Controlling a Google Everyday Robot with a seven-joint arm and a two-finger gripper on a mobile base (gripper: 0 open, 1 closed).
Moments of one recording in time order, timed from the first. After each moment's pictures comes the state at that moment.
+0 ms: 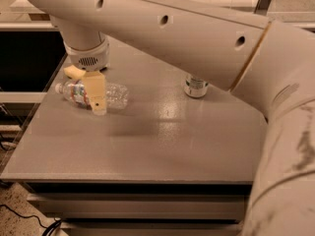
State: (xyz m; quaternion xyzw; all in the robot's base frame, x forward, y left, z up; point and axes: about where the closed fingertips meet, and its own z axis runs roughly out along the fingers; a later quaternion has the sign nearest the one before) arm 0.561 0.145 0.887 -0.76 0.64 -0.09 0.12
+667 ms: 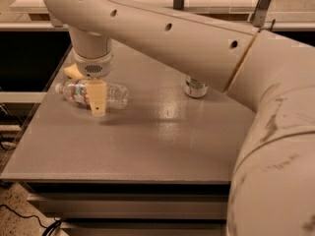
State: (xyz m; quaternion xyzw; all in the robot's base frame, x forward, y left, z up) arm 0.574 0.152 0.852 -0.75 0.65 -0.03 0.12
